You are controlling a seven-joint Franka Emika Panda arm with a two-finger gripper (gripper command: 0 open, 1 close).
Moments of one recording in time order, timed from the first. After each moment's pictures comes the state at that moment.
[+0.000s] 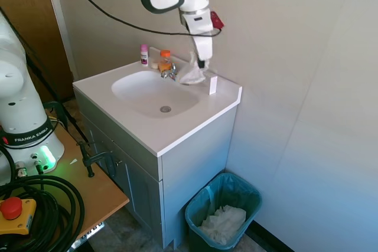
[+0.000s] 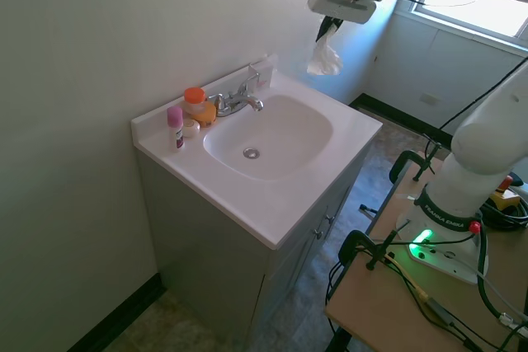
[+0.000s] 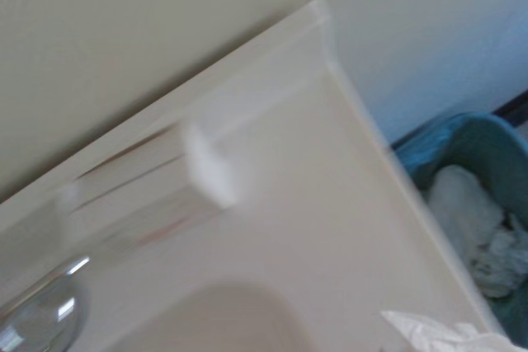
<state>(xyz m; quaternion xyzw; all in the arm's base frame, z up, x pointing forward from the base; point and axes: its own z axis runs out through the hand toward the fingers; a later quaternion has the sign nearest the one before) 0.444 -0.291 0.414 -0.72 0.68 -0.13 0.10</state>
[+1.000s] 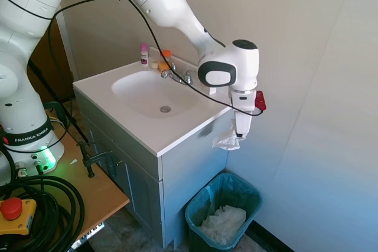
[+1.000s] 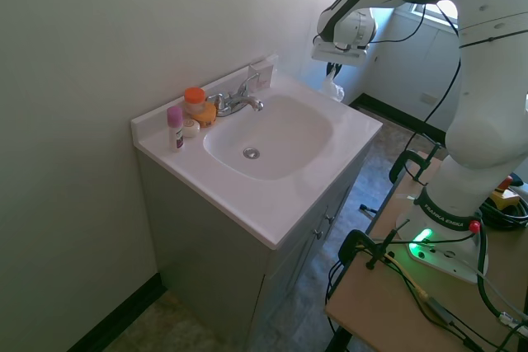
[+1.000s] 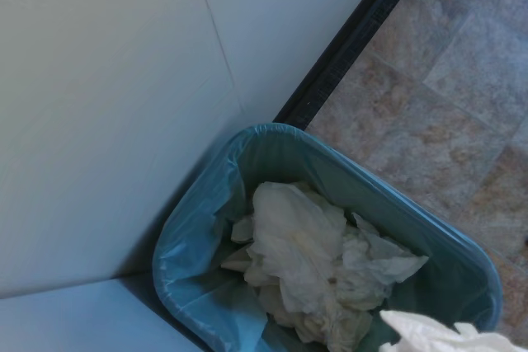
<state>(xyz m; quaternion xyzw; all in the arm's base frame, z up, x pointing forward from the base) 0.501 -0.431 0.224 -0.63 0.77 -0.08 0.01</state>
